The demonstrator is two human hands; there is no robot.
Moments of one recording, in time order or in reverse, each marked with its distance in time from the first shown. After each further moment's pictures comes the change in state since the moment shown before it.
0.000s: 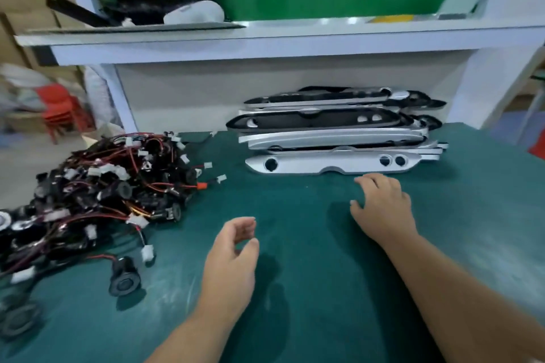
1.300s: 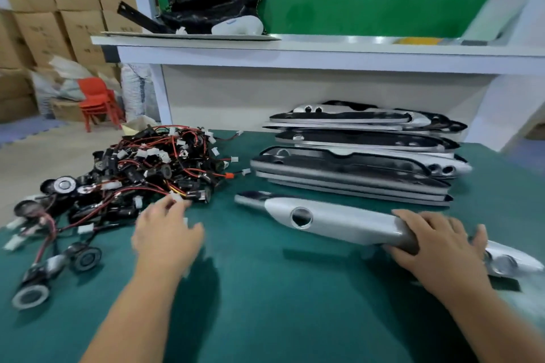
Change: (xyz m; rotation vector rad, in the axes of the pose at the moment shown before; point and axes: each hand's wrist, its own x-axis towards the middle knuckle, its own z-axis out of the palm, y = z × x) left_hand 0.016 -0.006 -0.112 0.895 0.232 -0.105; right_hand -0.086 0.014 -0.071 -0.182 -0.052 0.006
